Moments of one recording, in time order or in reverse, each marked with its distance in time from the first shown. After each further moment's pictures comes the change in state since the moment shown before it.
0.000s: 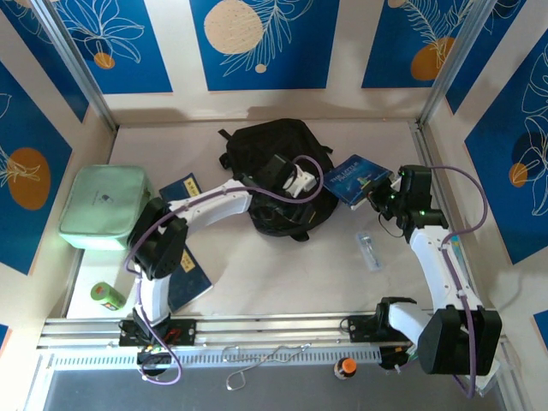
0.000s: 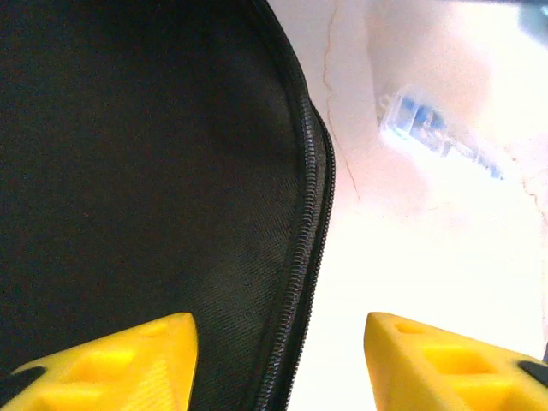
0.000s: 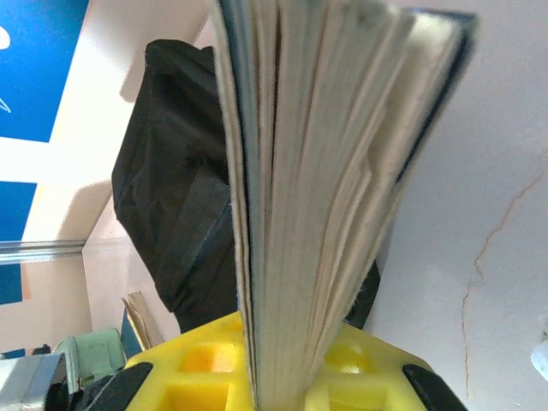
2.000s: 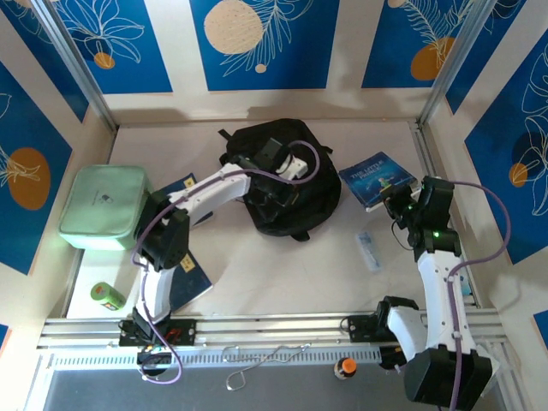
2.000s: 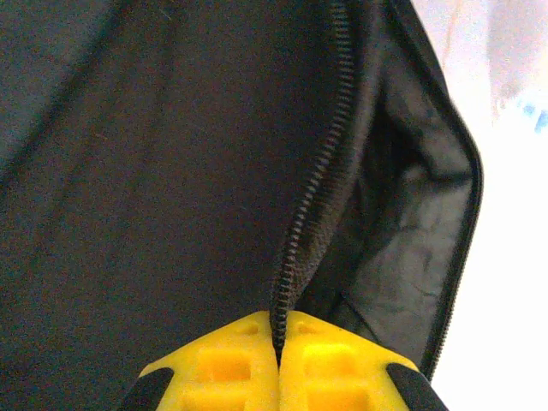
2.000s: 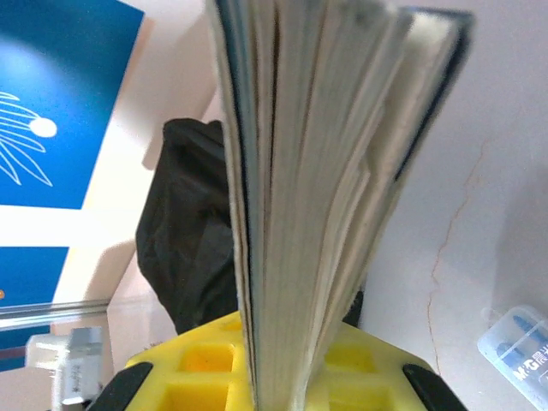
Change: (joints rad) left arm 0.101 0.050 0.191 -0.195 -0.113 0.064; right arm -0.127 -0.224 -0.048 -0.059 0.017 0.045
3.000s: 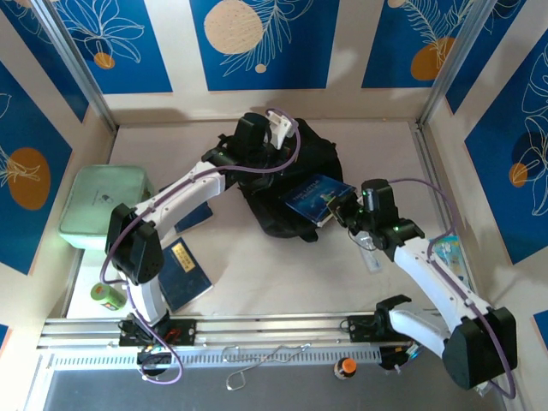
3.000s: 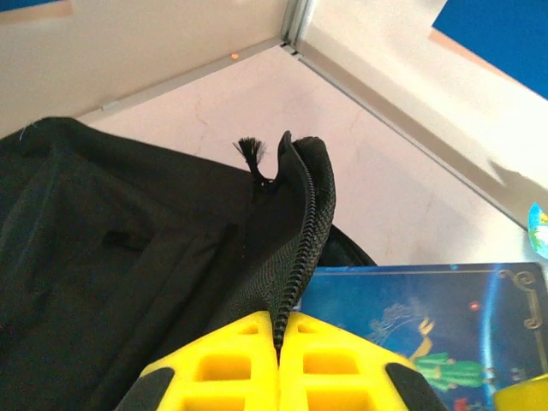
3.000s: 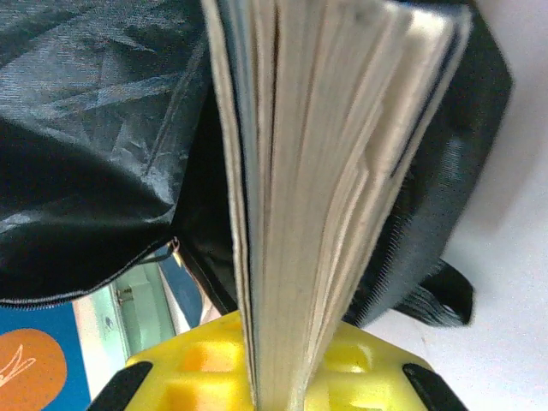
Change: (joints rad) left arm 0.033 -0.188 -0.072 0.403 0.002 -0.061; right arm 0.516 0.171 -0.064 0.163 0.098 0.262
